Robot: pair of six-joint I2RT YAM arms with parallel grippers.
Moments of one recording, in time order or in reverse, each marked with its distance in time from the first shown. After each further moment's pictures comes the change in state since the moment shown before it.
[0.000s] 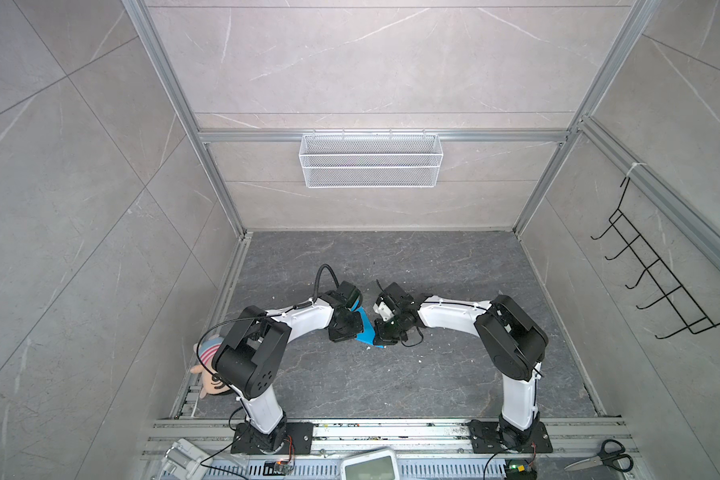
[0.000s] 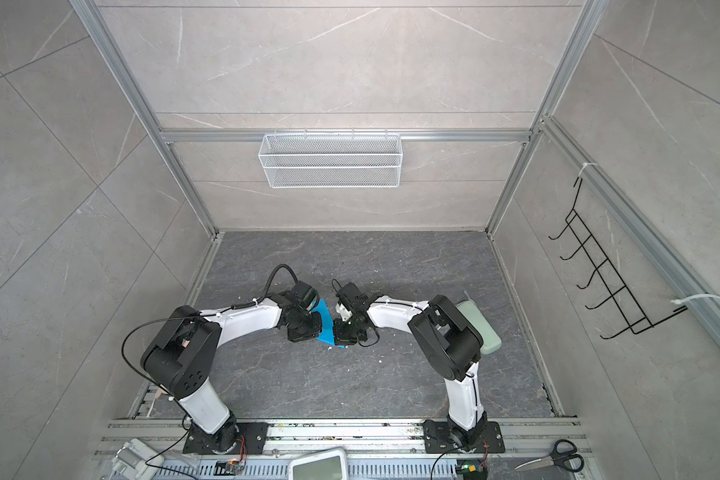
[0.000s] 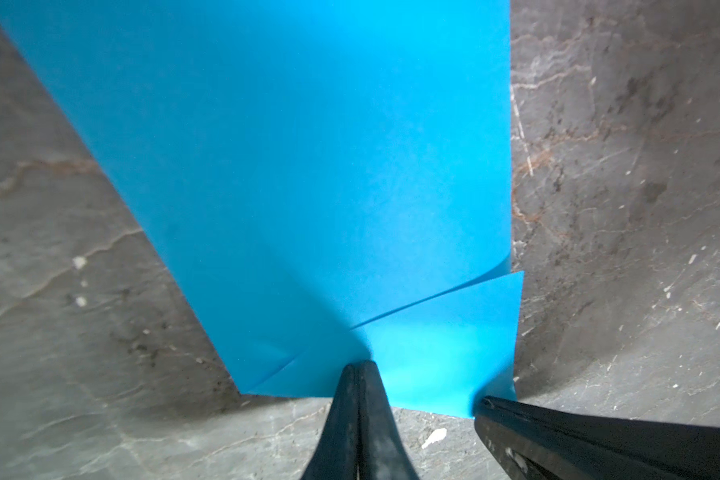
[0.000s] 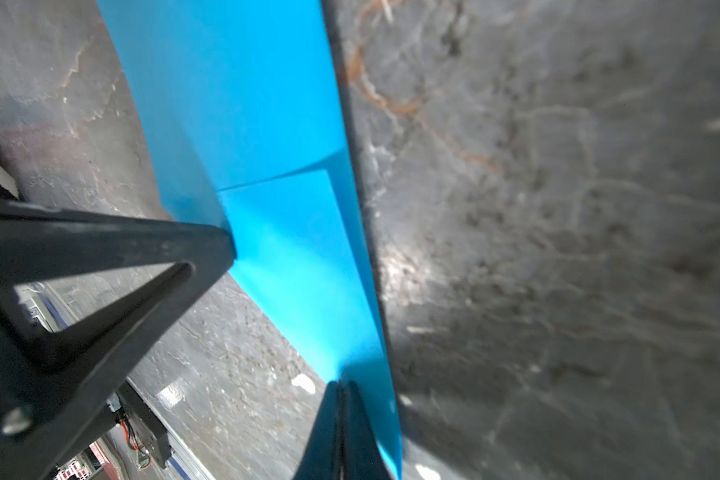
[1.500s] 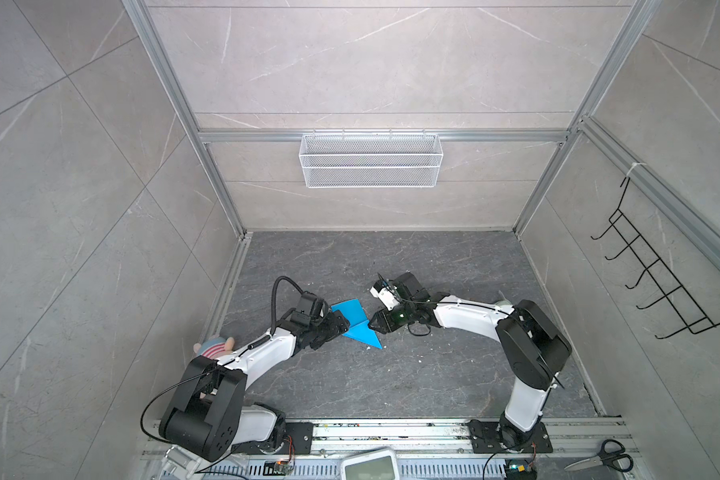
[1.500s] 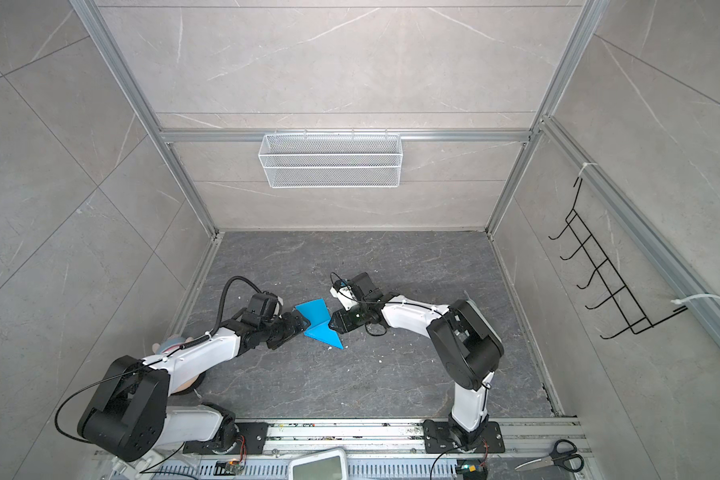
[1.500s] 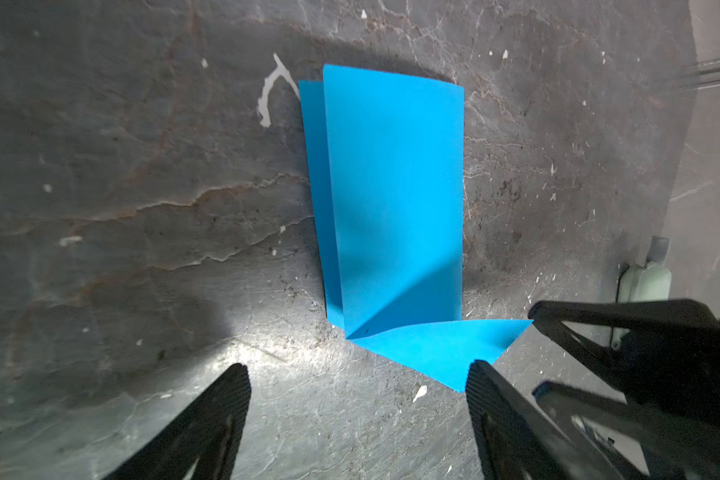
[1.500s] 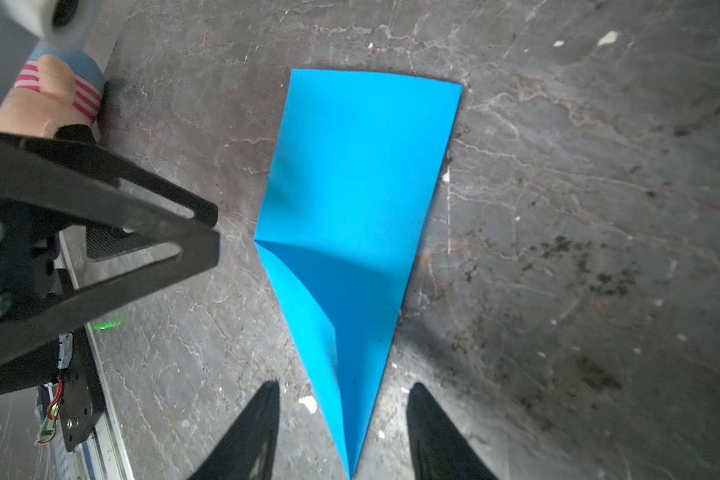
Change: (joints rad) left arm 0.176 -0.394 -0.394 0.349 0.134 -0.085; right arm -0.072 -0.098 -0.075 0.253 -0.038 -0.403
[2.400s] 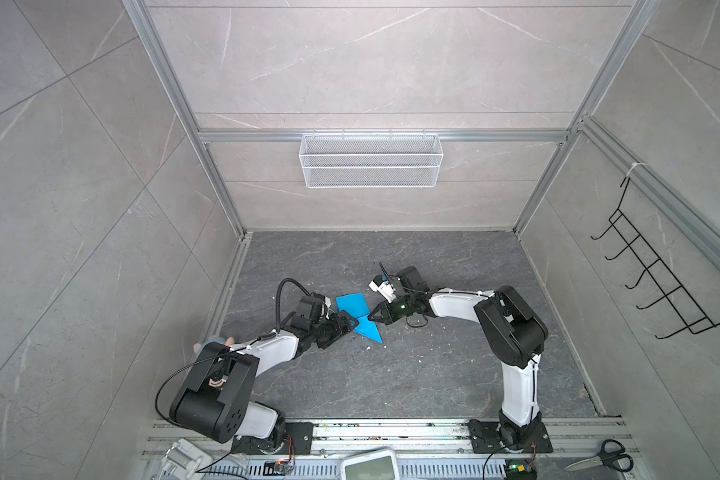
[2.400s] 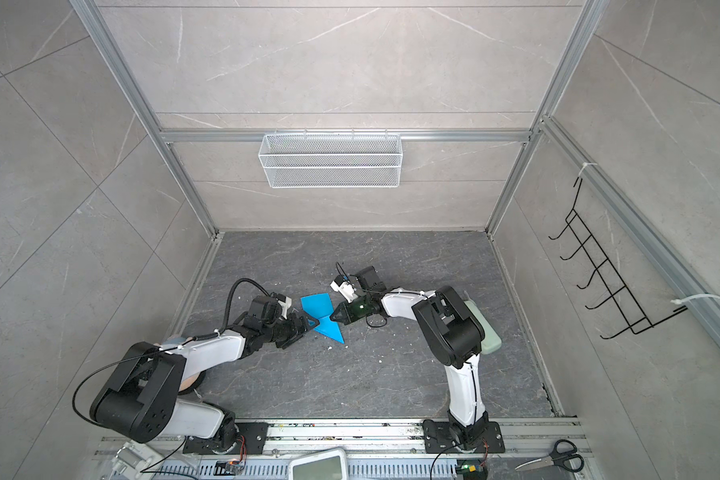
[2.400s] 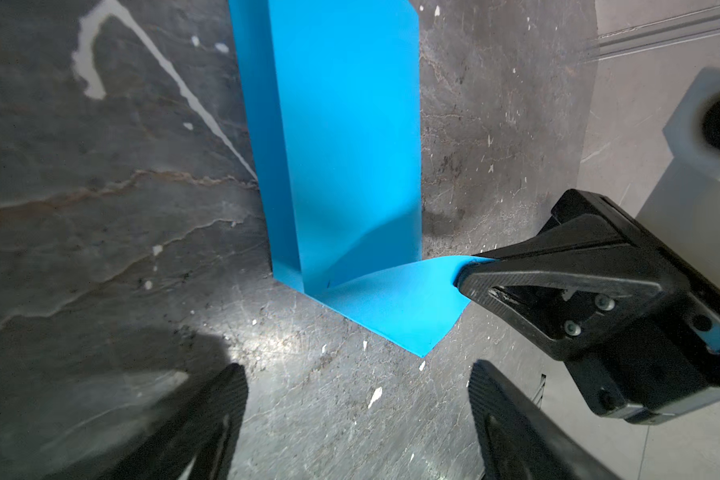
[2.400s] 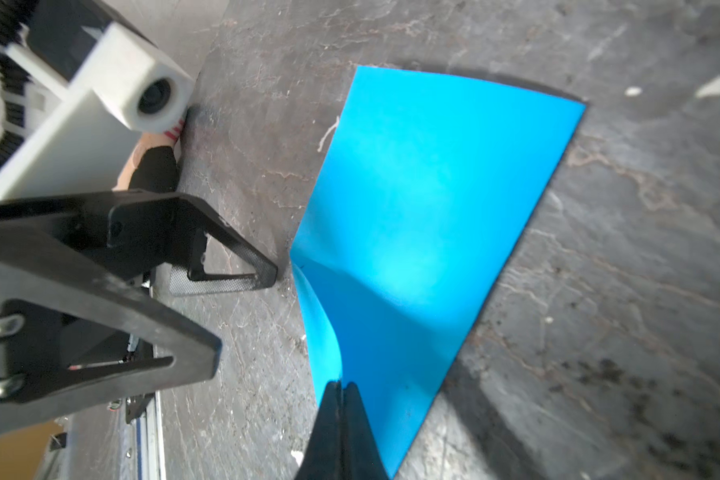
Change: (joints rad) left arm 0.023 0.114 -0.048 0.250 0.187 -0.008; right arm -0.095 0.164 0.063 0.137 -0.285 -0.013
